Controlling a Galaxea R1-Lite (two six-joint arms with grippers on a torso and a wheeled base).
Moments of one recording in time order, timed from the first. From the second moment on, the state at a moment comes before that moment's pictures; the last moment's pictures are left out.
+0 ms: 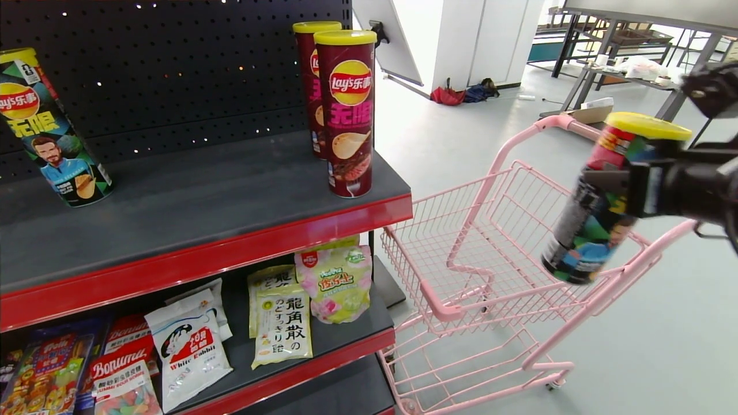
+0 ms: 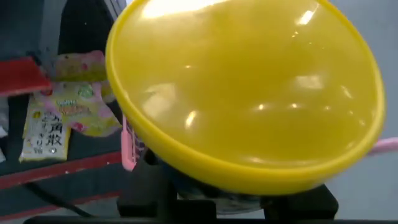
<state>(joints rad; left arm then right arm) 0.00 0.00 0.00 0.00 0.01 0.01 0.36 1.29 -0.98 0.01 -0.23 0.01</state>
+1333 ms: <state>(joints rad) 0.00 0.00 0.00 0.00 0.00 0.00 0.28 0.59 -0.48 0.19 -0.23 -0.09</state>
